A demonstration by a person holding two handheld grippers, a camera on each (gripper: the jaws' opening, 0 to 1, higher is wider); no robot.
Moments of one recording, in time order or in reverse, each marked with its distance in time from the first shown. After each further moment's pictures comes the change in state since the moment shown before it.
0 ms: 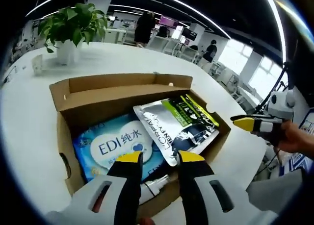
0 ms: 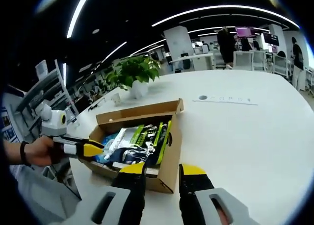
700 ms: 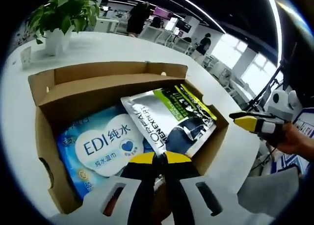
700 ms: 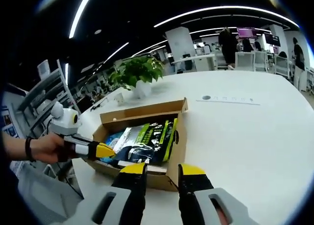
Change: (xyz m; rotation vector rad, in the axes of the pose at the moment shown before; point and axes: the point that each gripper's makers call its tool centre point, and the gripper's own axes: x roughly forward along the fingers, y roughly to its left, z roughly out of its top) left arm 0.013 -0.008 -0.008 0.002 0.066 -0.078; right arm 0.007 0.006 0.000 -0.010 -0.005 0.021
